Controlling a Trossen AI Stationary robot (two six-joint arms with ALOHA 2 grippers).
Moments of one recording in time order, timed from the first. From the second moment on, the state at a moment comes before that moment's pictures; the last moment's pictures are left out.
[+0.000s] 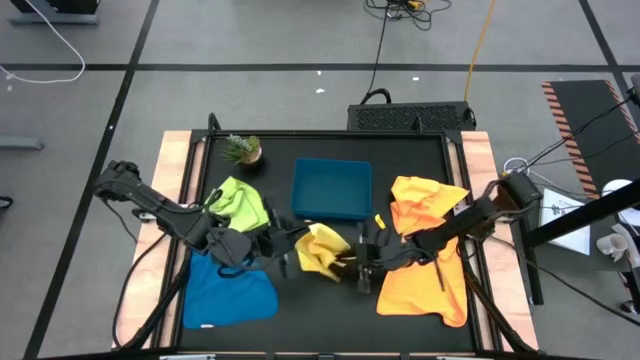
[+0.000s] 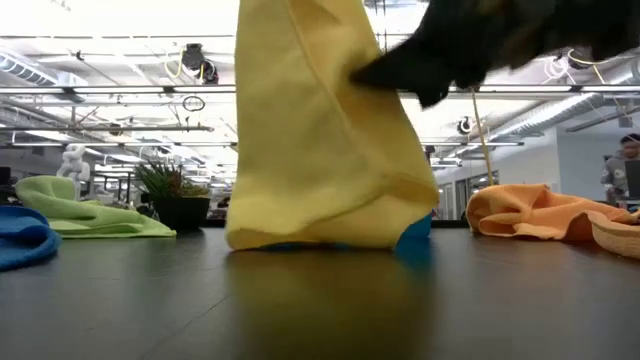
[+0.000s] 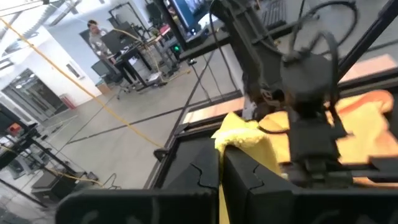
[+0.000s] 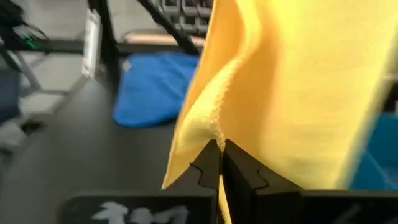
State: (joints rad) left arm -0.50 1.44 1.30 -0.08 -0.84 0.30; right arm 0.43 1.62 0.66 0.65 0.42 0.11
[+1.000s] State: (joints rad) left arm -0.90 1.44 1.40 -0.02 -0.97 0.21; right arm 0.82 1.16 0.66 0.77 0.40 0.12
